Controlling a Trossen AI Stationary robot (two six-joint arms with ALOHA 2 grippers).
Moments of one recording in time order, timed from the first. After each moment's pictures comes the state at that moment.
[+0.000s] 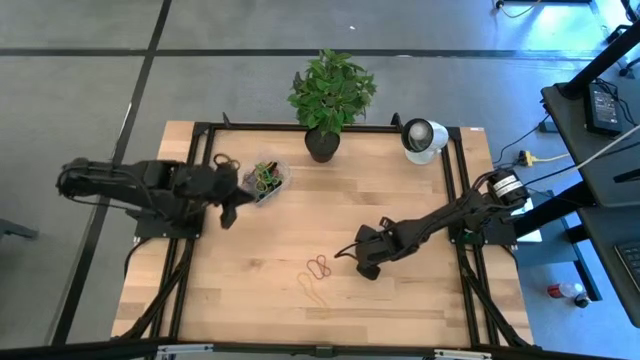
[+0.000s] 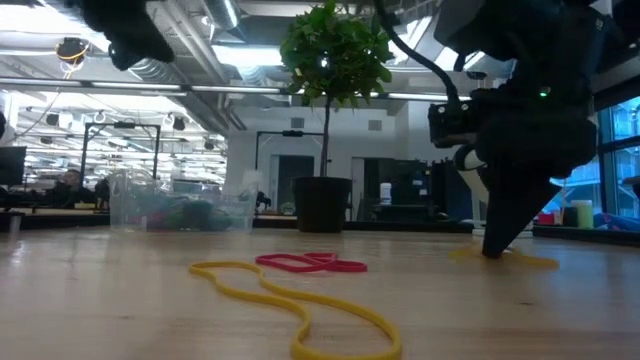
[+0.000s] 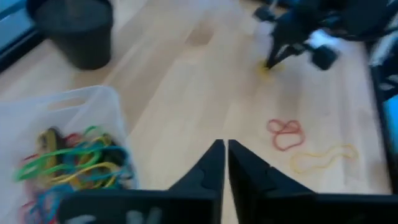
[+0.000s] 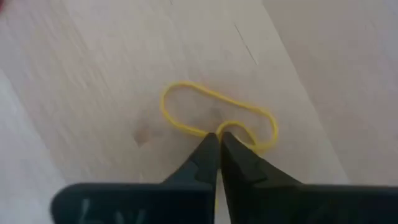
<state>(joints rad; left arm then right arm) -0.08 0.70 0.77 -0.70 -0.20 -0.44 0.37 1.78 0.91 -0.48 0.21 0.83</state>
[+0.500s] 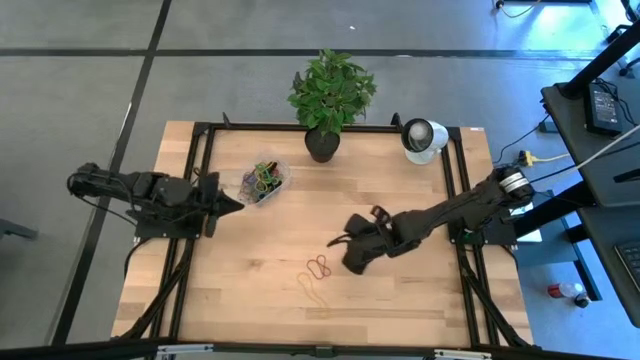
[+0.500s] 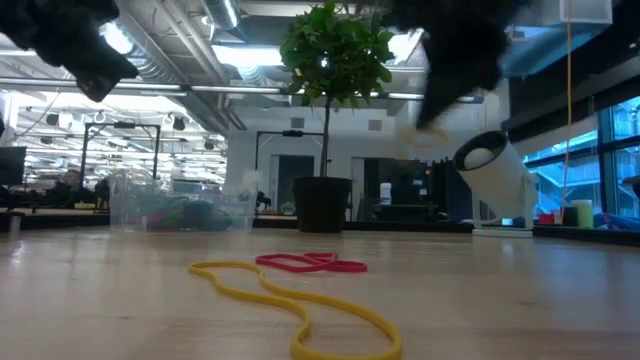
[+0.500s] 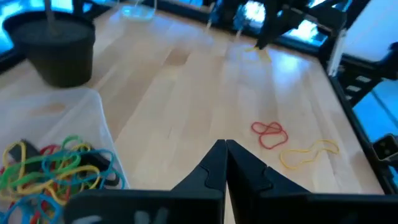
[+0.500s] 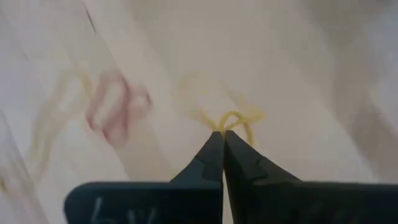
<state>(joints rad) -0.22 0.27 0.42 -0.56 -0.27 -0.40 0.36 1.70 1.28 -0.77 0.41 0.82</state>
